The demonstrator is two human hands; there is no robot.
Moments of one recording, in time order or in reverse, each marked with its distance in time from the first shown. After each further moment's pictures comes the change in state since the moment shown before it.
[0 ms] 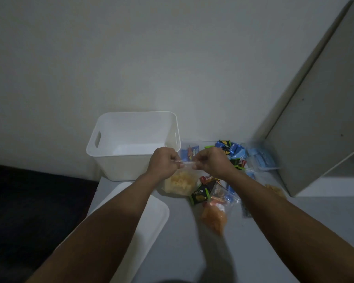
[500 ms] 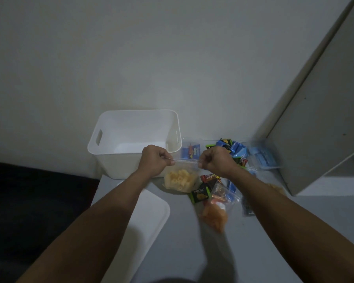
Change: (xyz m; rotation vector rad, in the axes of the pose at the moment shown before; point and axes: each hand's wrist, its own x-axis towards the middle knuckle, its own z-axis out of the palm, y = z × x) left_hand -0.001 -0.019 -0.018 -0.103 0.044 -0.073; right_hand -0.002 0.006 -0.005 -0.022 -0.031 0.031
